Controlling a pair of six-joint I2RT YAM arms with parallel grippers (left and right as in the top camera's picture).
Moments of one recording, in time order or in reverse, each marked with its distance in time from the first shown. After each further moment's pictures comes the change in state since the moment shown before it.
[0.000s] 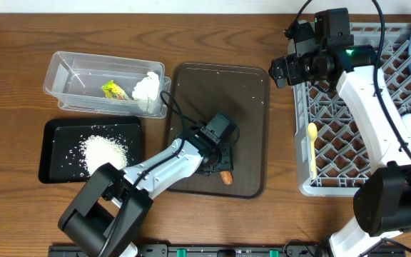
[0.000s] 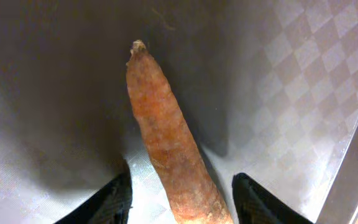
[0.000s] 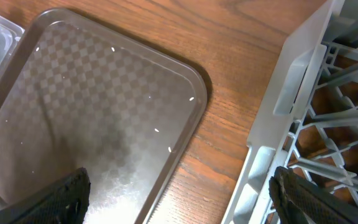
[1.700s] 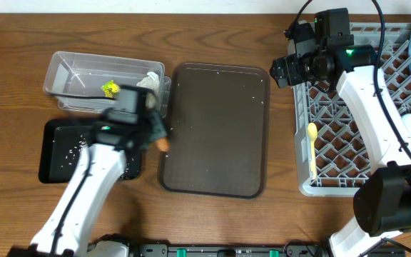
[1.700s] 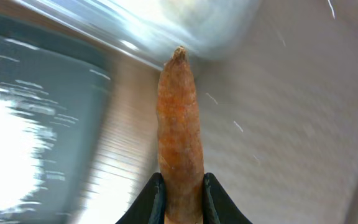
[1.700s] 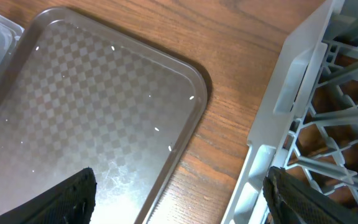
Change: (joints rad) left arm 0.561 -0.414 -0.003 -0.180 -0.113 0.204; right arm 0.000 0.000 0.000 -0.003 0.000 0.000
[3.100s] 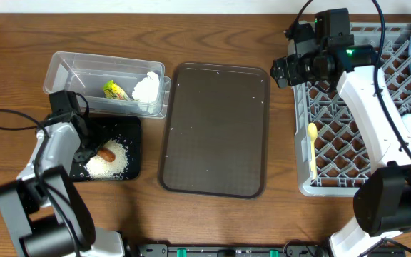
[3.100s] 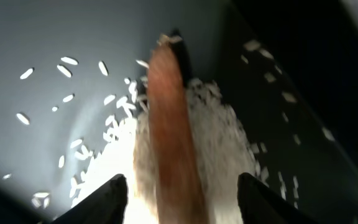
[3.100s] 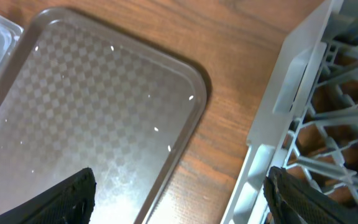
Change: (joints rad) left arm 0.480 0.324 0.000 0.027 -0.050 0.053; right arm -0.002 0.000 0.000 0.011 0.000 0.002
